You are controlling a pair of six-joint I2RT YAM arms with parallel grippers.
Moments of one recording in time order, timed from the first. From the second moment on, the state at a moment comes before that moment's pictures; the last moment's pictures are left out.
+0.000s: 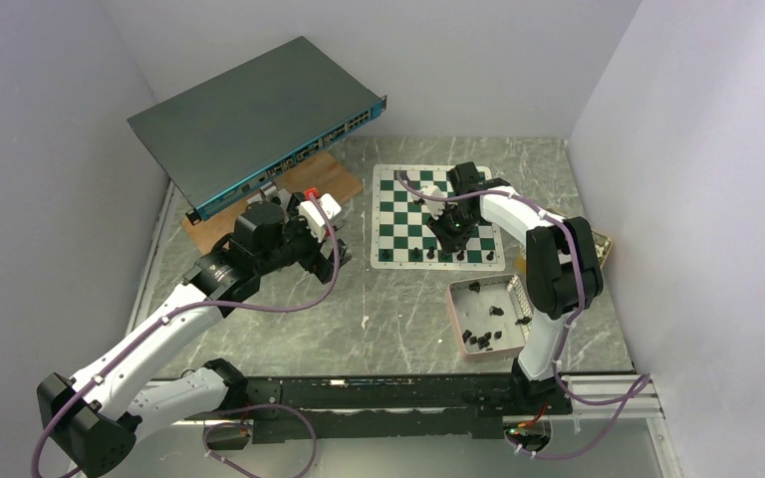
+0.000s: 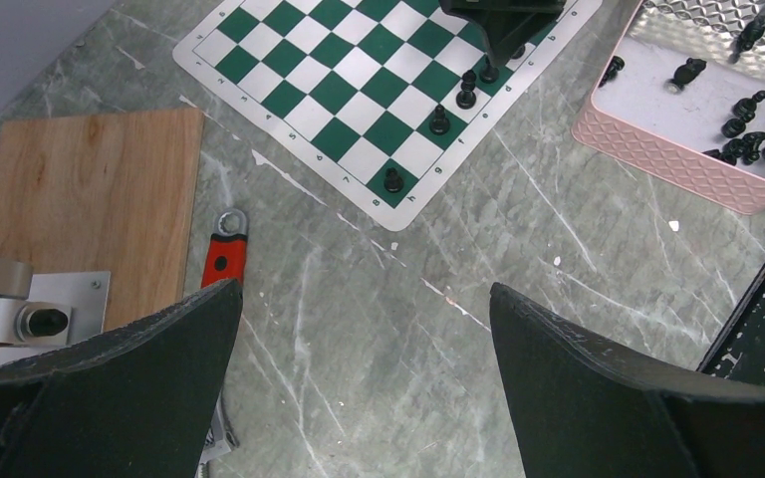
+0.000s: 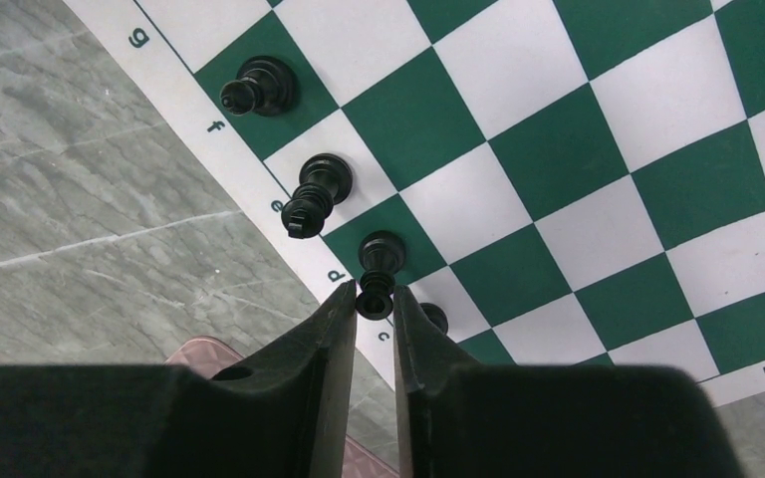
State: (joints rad) left arm -0.63 0.98 0.92 -0.33 0.19 0.18; right arm 0.30 1.86 1.31 -0.73 -0.30 -0.59
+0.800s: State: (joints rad) left arm -0.63 0.98 0.92 -0.33 0.19 0.20; right arm 0.17 1.51 1.26 -0.86 -0.56 -0.79
